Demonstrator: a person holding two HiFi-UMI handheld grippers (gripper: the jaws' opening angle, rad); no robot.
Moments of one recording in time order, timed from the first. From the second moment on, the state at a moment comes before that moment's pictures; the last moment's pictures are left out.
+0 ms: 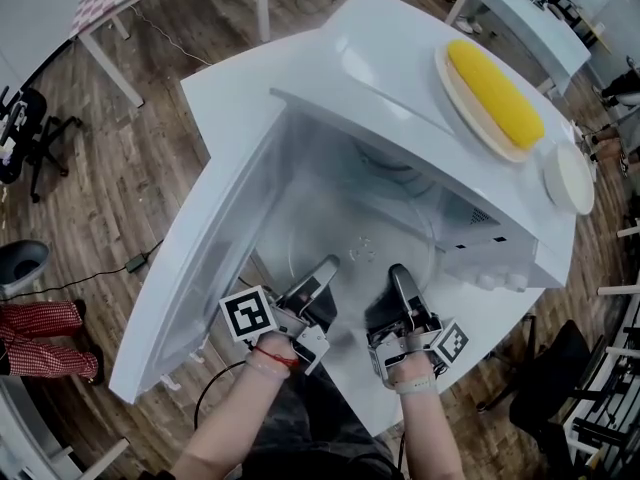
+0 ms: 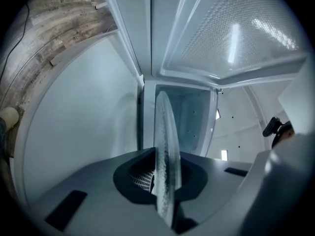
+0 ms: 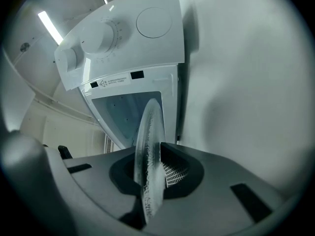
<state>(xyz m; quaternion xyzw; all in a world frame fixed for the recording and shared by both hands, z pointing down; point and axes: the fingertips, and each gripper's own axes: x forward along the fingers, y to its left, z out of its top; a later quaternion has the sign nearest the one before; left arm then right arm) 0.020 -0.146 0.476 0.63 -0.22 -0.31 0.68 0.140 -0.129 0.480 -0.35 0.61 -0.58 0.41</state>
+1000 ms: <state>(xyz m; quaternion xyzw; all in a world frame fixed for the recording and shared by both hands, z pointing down) 0.029 -0.167 0.480 0.61 -0.22 -0.33 0.69 0.150 -0.150 0.485 -0.37 0.58 -0.59 0.42</state>
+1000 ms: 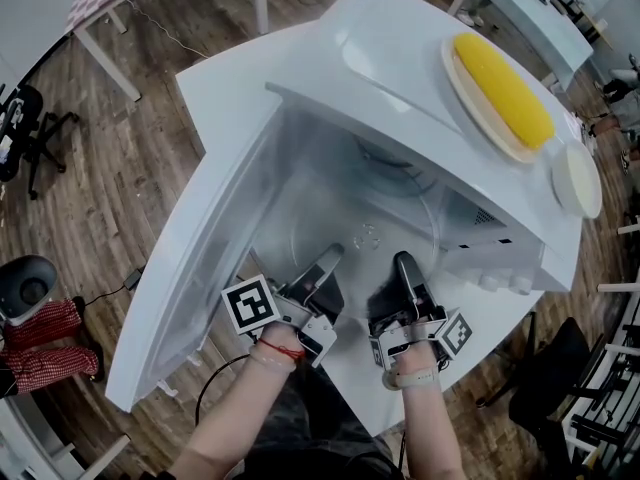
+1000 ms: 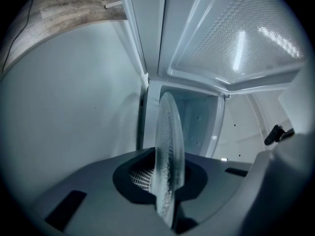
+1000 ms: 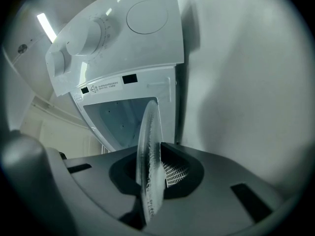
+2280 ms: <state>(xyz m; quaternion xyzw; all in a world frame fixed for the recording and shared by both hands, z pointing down) 0.034 -0.196 0.478 0.58 -0.24 -0.36 0.69 0.124 -0.132 0.483 -0.36 0.57 -0.61 0.43</state>
